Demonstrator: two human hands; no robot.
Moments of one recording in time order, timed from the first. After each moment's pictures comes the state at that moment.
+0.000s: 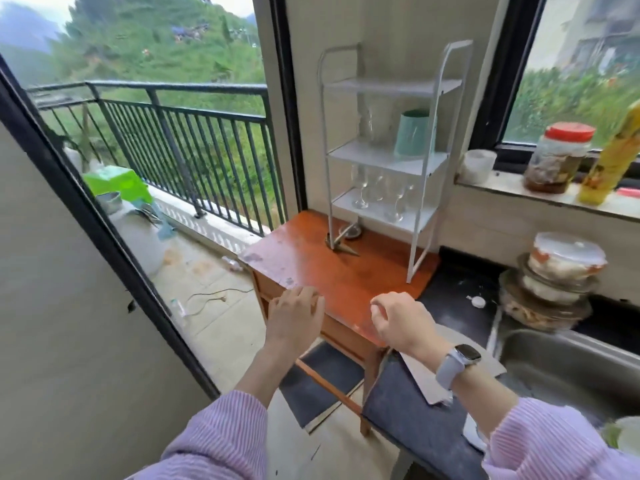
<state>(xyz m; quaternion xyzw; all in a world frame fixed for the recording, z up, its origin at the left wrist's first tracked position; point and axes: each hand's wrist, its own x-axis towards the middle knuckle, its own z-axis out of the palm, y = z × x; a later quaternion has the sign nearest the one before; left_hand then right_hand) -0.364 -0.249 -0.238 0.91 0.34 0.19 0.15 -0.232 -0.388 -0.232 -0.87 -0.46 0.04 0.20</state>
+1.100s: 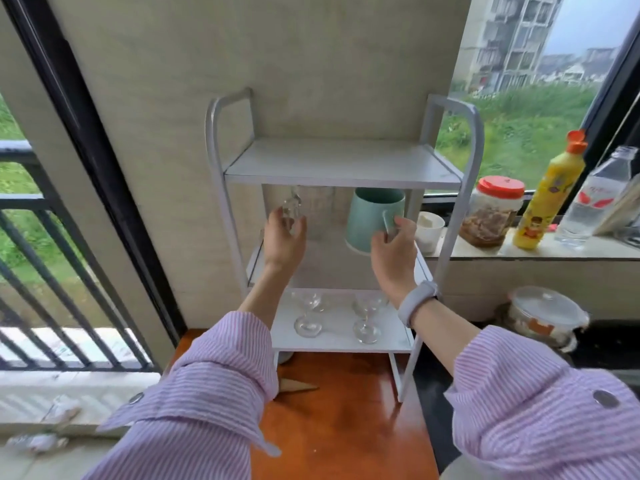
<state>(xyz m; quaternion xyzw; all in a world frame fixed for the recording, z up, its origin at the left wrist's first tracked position) 0.055 0.029 -0.129 0.79 0.12 0.26 0.54 0.053 -0.127 -0.128 -0.77 0.02 -0.21 0.59</state>
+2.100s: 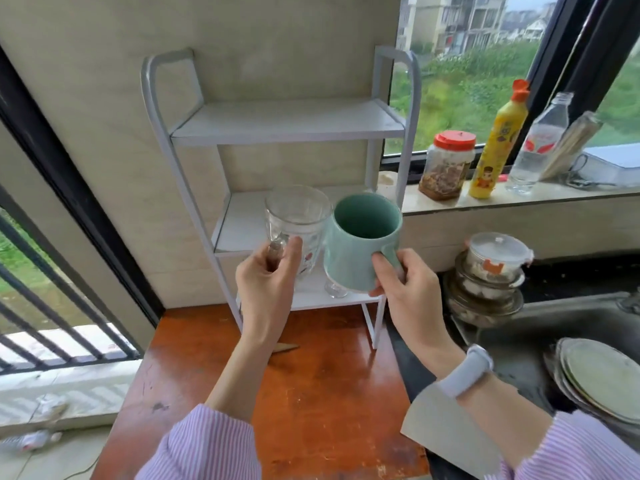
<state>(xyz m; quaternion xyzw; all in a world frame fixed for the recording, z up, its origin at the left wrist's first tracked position) -0.084 -0.030 -0.154 0.71 -0.04 0.33 0.63 -0.085 -0.198 -0.163 -0.76 -0.08 -0.24 0.61</state>
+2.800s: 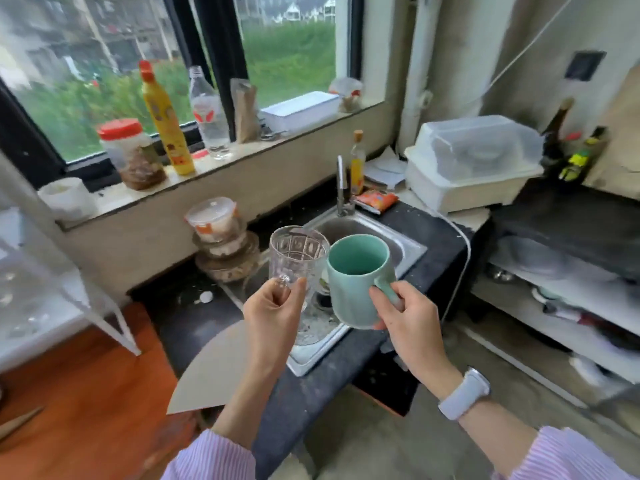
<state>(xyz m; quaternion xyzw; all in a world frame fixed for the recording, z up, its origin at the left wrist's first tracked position) -0.247 -0.439 -0.222 0.73 -0.21 0.07 0.65 -0.351 -0.578 -0.233 -0.75 0.25 -0.34 0.51</state>
